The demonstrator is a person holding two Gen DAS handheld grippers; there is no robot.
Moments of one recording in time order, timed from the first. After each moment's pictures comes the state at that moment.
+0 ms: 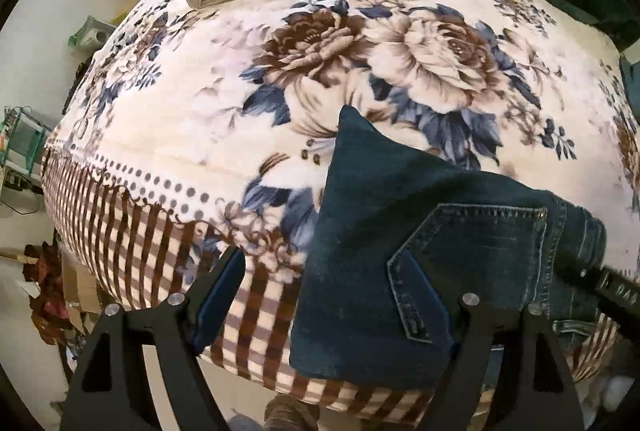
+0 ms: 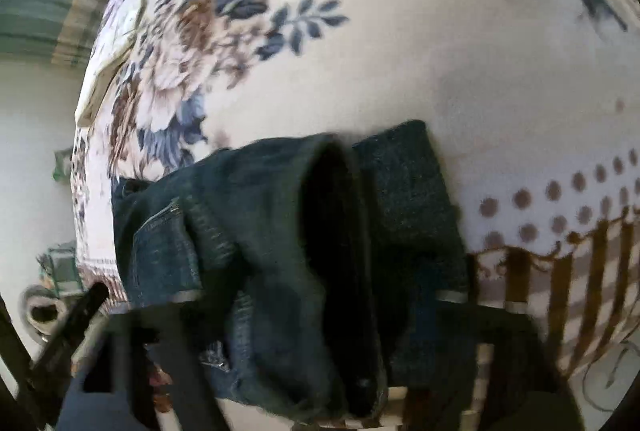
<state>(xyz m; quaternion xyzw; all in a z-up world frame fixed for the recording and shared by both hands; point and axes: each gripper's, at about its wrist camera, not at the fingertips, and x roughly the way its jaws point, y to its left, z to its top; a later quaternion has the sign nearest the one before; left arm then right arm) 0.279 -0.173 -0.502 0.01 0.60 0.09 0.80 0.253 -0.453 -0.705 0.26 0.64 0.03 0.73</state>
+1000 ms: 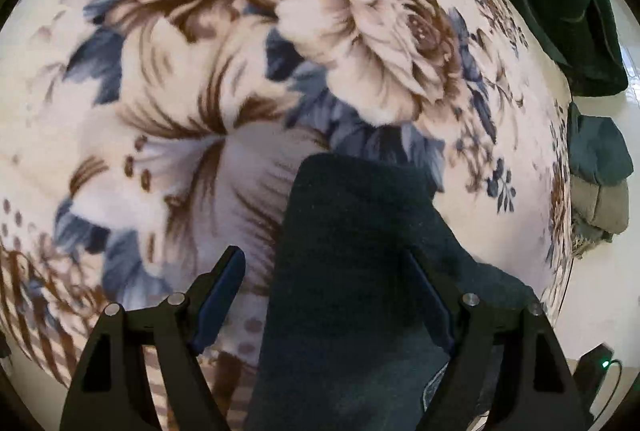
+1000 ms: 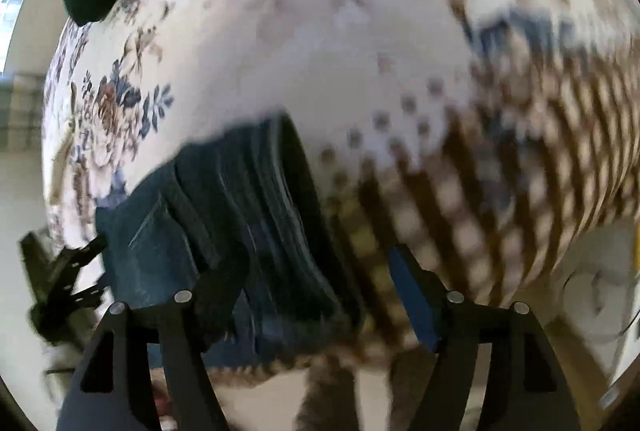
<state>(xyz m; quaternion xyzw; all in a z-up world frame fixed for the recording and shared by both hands) 0.365 -0.177 -0.582 -0.20 0.66 -0.05 0.72 0.157 -0.612 -0.696 0.41 0.65 -0.10 0.63</state>
